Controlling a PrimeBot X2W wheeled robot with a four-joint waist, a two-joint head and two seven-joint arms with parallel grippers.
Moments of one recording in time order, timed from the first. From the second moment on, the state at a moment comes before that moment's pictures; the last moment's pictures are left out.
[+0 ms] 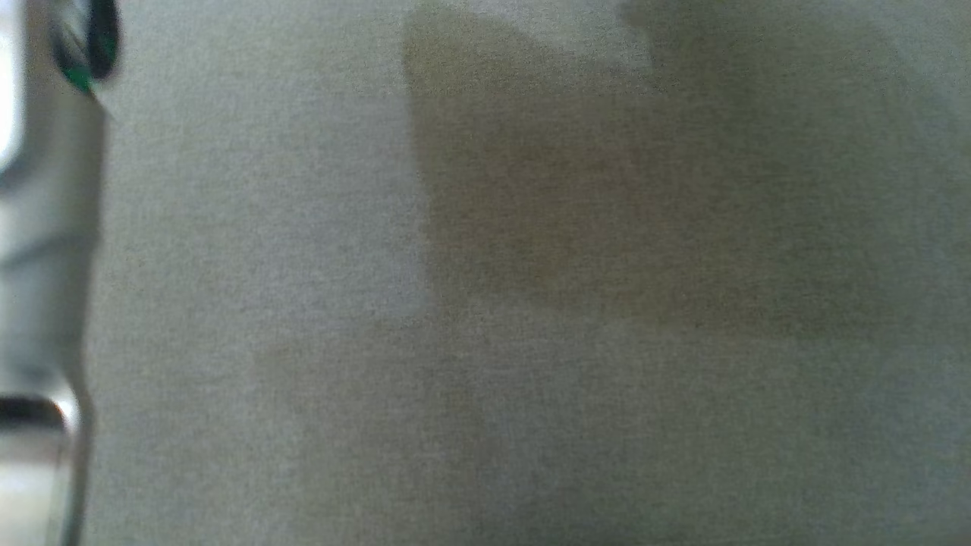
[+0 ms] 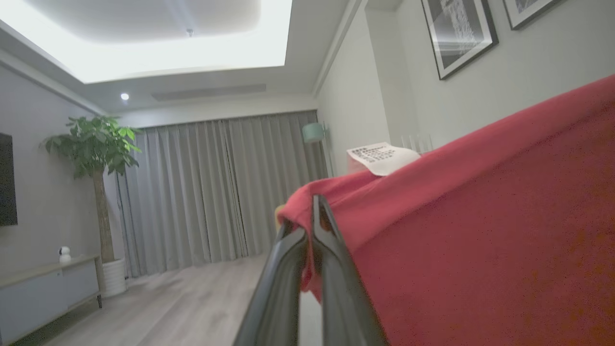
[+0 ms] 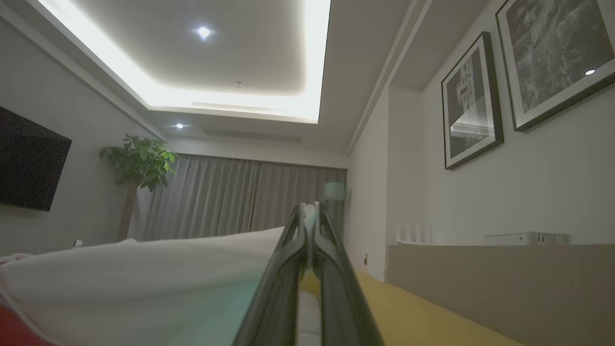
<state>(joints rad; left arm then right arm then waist) -1.18 0.29 -0.31 0.55 -0.32 -0.01 -0.25 -1.38 -0.37 0.06 0.62 0.22 0.13 -0.26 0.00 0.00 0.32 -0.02</state>
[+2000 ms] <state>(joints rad) -0.37 0.04 -0.22 0.60 -0.27 -0.10 -0.26 -0.51 -0.27 0.06 0.67 0.32 0.13 -0.24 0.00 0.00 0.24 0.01</state>
